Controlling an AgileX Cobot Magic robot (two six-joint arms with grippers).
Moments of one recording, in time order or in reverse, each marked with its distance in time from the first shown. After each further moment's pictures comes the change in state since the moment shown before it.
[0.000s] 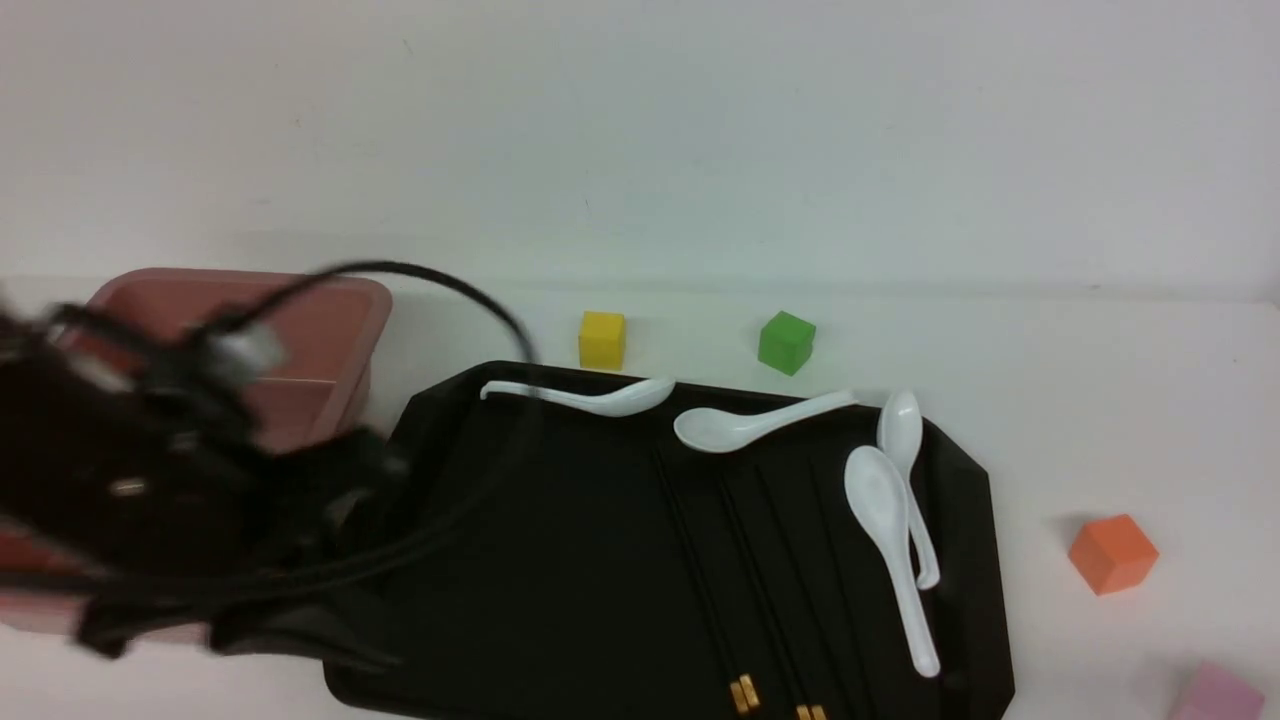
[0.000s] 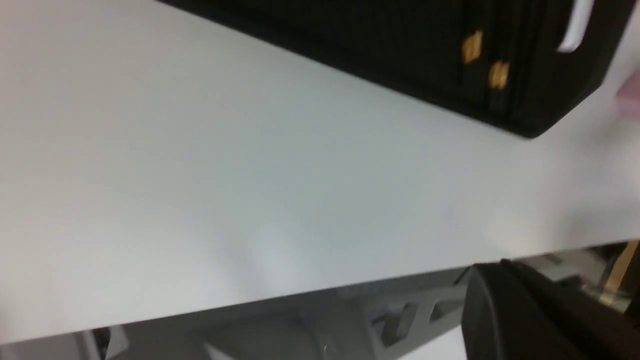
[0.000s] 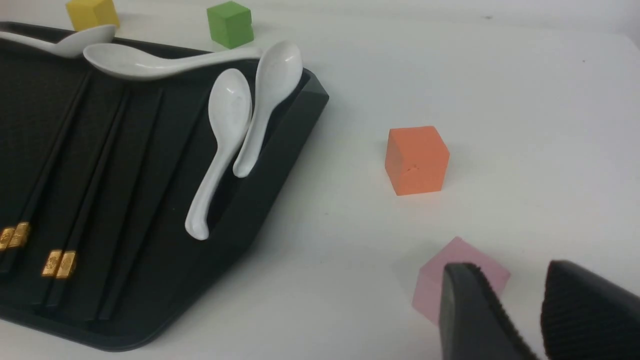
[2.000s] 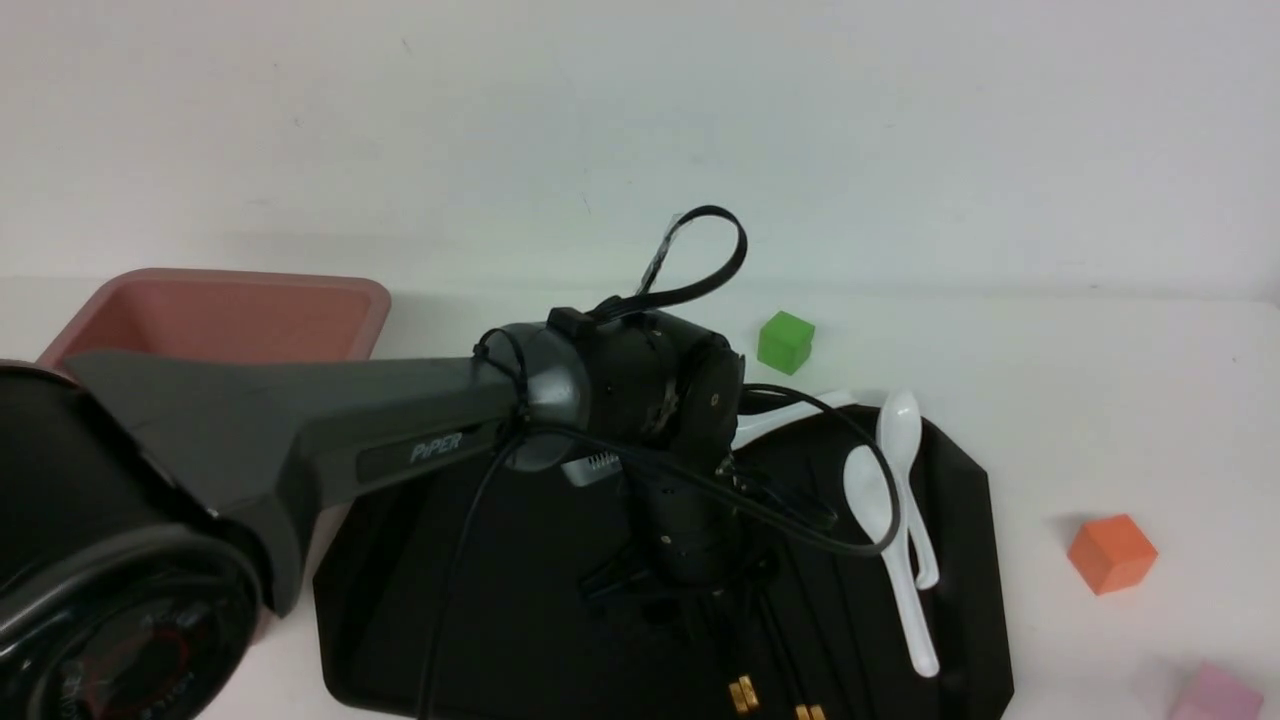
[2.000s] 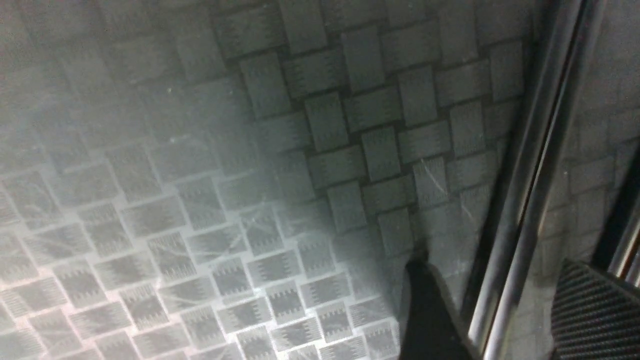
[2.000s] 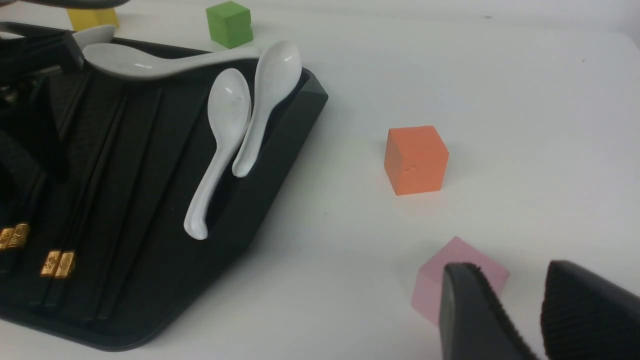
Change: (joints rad) right arm 0.000 0.000 0.000 0.001 0.000 0.000; left arm -0.446 0.815 -0.582 0.463 -0.288 -0.781
